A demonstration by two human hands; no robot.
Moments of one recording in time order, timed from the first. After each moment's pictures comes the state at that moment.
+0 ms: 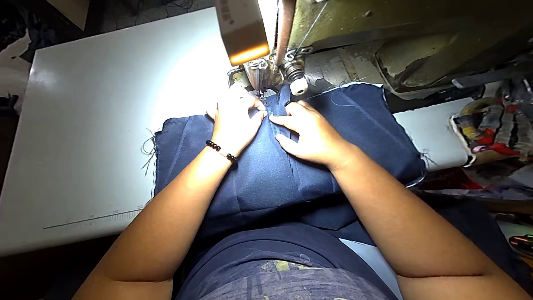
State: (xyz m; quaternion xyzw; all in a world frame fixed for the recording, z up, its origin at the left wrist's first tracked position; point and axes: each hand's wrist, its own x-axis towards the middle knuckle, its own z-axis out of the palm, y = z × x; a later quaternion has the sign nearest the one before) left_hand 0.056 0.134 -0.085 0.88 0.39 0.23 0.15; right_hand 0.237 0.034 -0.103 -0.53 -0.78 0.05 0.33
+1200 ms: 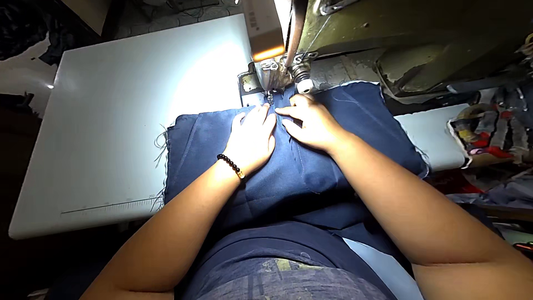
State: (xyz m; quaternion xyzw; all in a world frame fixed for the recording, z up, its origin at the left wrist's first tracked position) left_hand 0.040 0.085 -0.088 0.94 0.32 0.09 0.04; right_hand 0.241 0.048 -0.098 -0.55 -0.77 0.07 0.33
